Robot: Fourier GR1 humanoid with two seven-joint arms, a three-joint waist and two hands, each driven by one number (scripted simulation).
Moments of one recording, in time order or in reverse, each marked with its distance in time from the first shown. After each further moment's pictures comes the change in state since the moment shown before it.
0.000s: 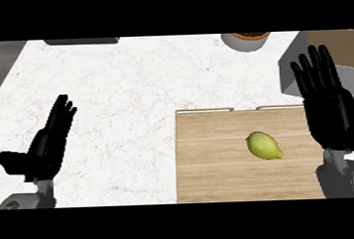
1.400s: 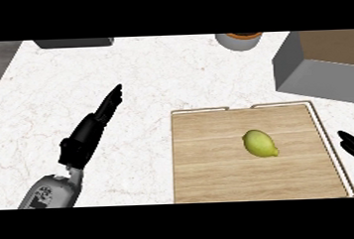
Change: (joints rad) left arm -0.136 -0.015 -0.217 -0.108 -0.187 -0.084 0.203; right arm 0.592 -0.519 -0.007 -0.173 0.626 0.152 -0.457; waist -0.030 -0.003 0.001
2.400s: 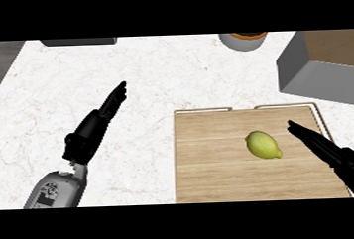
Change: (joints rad) left arm -0.015 -0.081 0.067 0.009 -0.071 -0.081 0.018; right arm -0.197 0.186 0.089 -0.065 0.129 0.273 0.406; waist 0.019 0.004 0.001
